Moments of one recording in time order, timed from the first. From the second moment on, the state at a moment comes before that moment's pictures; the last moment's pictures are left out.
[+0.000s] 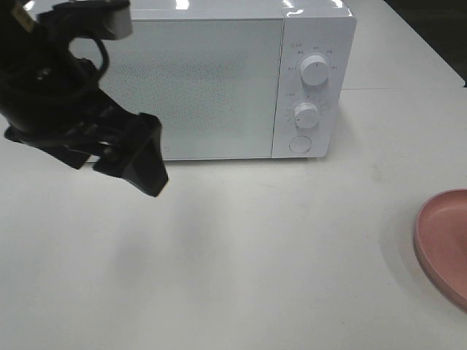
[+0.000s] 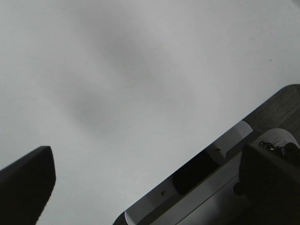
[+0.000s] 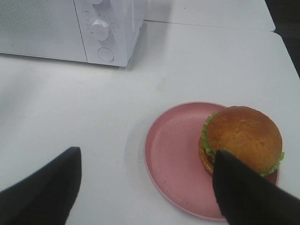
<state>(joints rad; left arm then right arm) -0.62 1.47 -1.15 -0.21 1.00 0.04 0.13 0.00 -0.51 -0.01 1.01 0.03</state>
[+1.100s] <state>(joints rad) -0.03 0.92 -0.76 -0.17 1.17 0.13 0.13 0.00 -0.51 -0.01 1.01 0.03</state>
